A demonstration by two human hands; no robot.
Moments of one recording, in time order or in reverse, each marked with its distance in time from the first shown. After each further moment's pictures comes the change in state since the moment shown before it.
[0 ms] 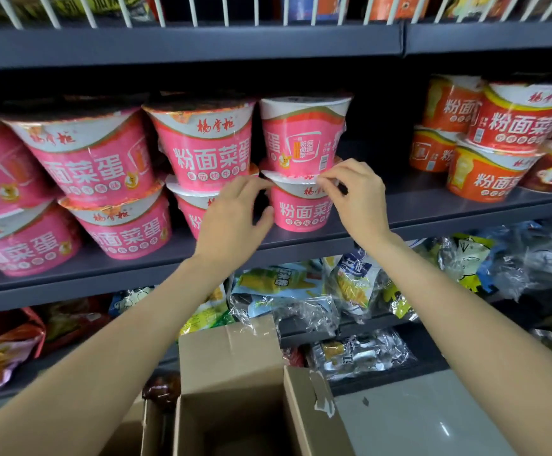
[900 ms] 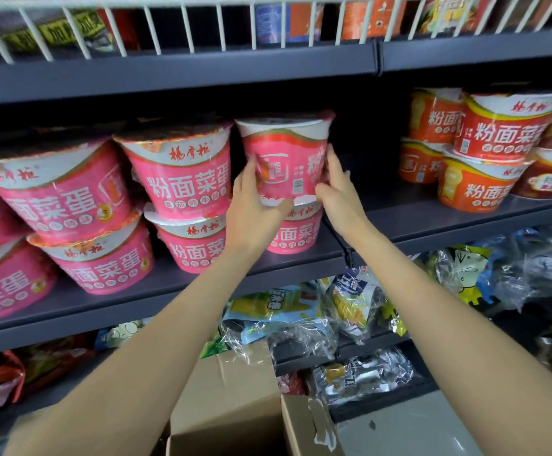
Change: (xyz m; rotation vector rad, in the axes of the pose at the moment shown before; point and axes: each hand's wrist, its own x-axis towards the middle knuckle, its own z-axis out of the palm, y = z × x) left_hand 0.055 0.027 0.040 -0.516 -0.061 -0.411; right_hand 0.034 -0.004 -0.002 0.482 -0.328 0.509
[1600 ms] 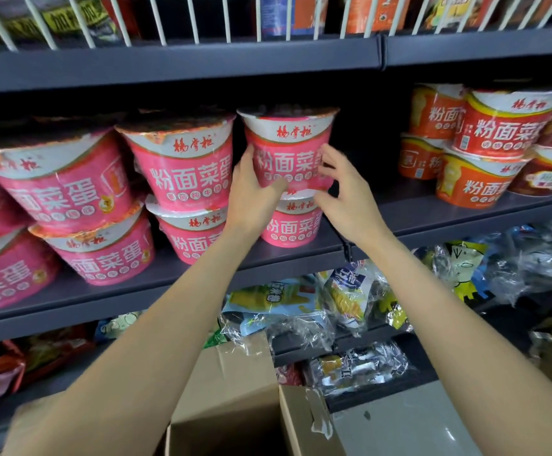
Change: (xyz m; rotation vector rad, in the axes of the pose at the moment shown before) left_hand 0.007 0.010 -0.002 -0.194 0.002 -0.127; right_hand -0.023 -0.003 -0.008 -0.153 0.055 -0.142
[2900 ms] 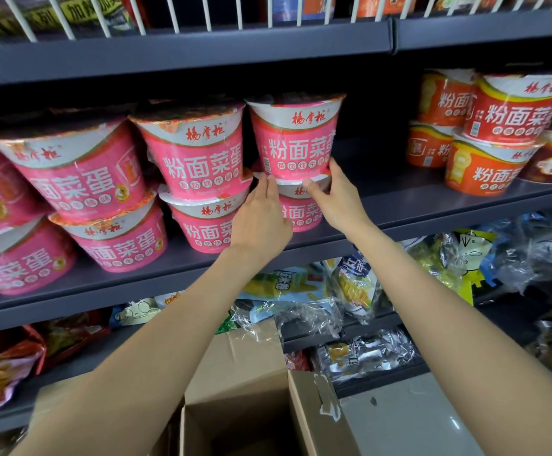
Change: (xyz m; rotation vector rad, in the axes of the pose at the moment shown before) left_hand -0.029 -0.020 -0.007 0.933 -0.161 0.190; right_hand 0.015 0.029 0.036 0.055 0.017 0.142
